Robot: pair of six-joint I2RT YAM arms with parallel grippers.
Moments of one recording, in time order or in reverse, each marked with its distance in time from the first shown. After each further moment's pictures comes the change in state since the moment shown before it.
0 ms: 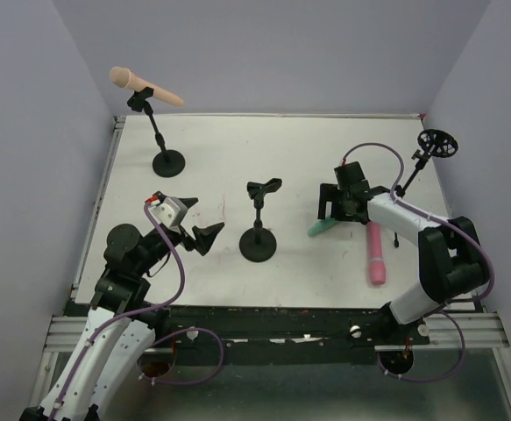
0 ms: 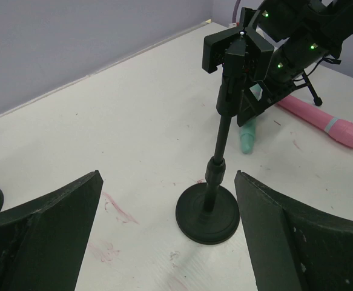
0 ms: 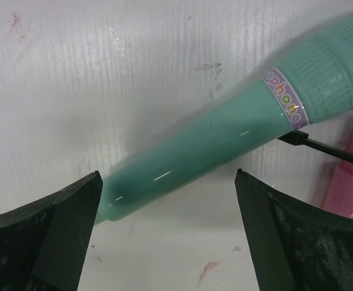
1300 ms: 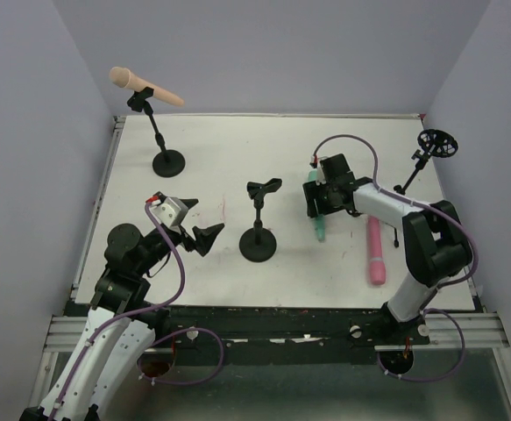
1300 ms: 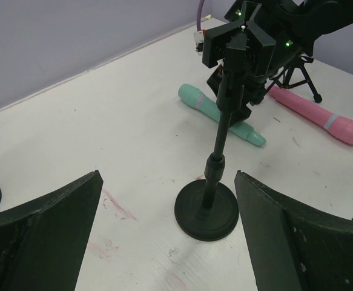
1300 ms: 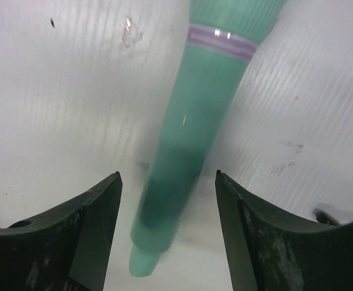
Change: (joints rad) left arm 0.000 0.000 0.000 -0.011 0.000 0.000; right arm 0.055 0.148 0.108 0.045 -0.132 -0.286
